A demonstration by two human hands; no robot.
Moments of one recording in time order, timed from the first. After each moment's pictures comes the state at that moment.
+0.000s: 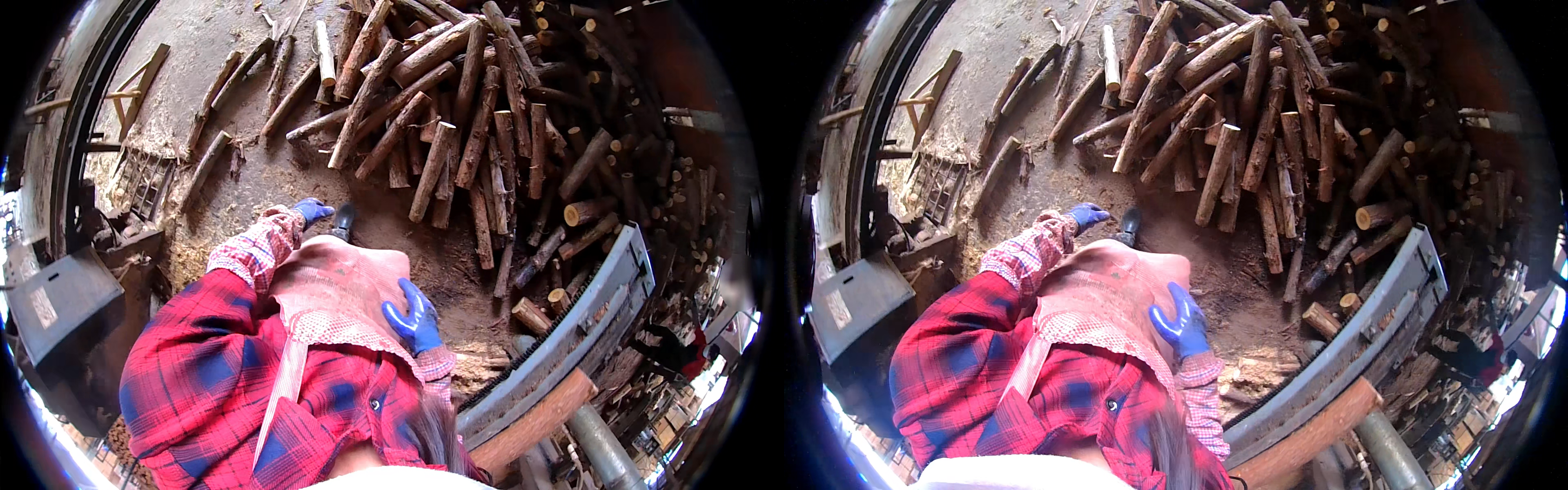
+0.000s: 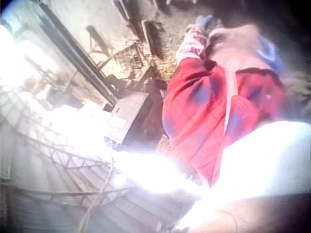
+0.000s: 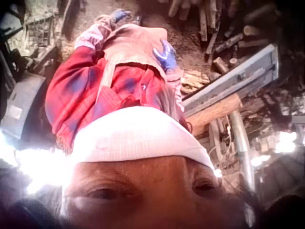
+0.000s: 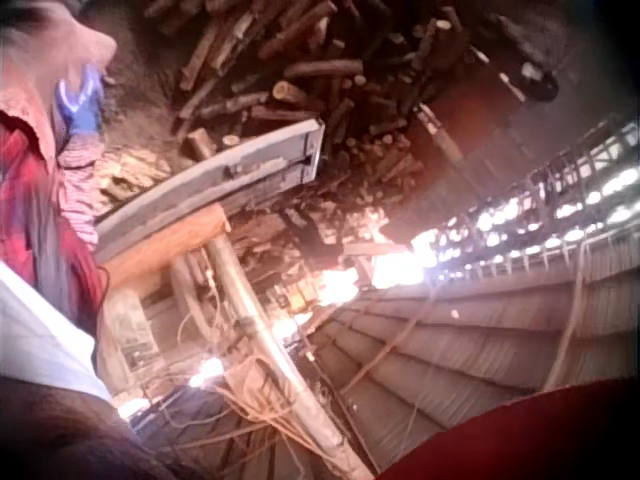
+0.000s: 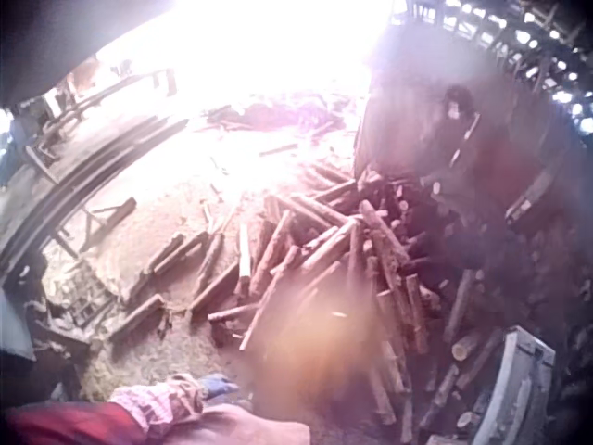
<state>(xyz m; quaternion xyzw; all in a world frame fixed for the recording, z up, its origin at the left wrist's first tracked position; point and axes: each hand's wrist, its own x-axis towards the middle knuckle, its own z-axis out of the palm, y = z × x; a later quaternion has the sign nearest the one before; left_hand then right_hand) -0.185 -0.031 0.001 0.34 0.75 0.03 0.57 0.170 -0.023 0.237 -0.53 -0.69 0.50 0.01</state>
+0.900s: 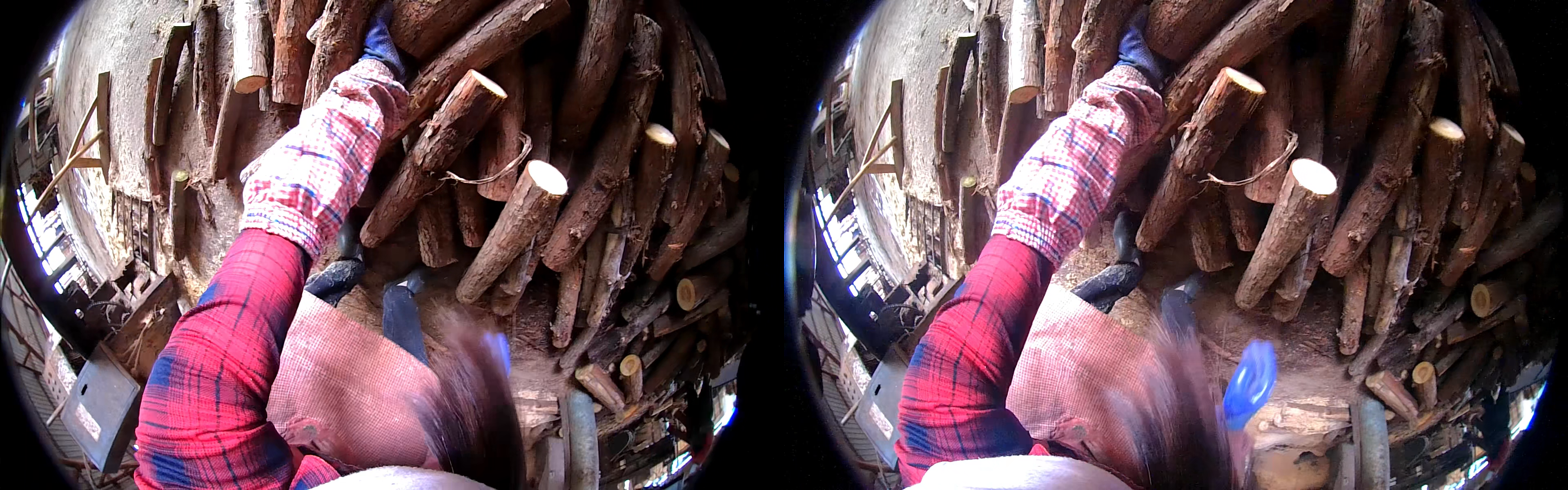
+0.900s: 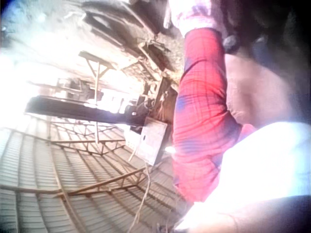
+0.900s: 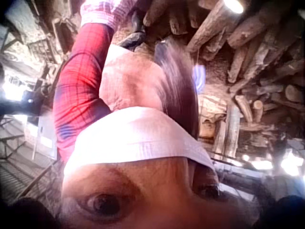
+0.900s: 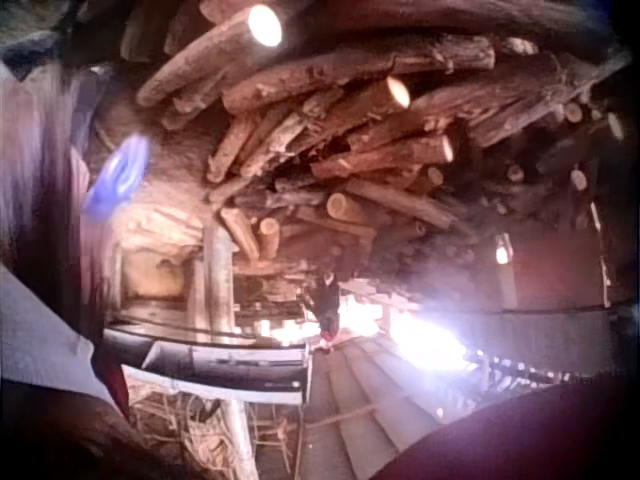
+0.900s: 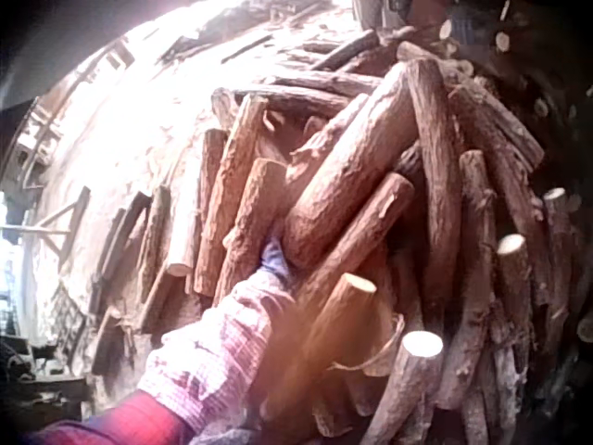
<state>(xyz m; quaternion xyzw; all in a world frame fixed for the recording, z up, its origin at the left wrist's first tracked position) -0.222 0.540 -0.427 -0.13 0.24 0.68 0.68 0.208 0.133 -0.272 -0.73 -0.54 0.40 0.14</state>
